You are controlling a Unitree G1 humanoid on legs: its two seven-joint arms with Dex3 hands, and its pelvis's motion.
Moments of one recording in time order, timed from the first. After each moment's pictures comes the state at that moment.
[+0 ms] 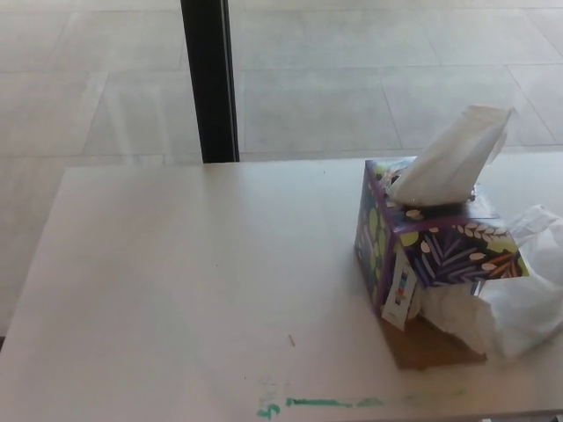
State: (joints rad) left_arm 0.17 0.57 0.45 1.16 -0.26 0.11 -0.55; right_arm -0.76 -1.30 0.15 0.33 -0.91 -0.08 0.59
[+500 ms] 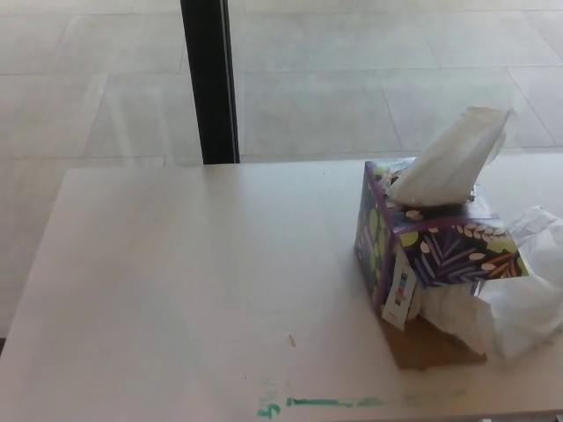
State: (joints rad) left_arm 0.17 0.57 0.44 1.15 -0.26 0.11 -0.55; right_arm -0.26 -1.18 -0.32 0.35 -0.81 -0.14 0.50
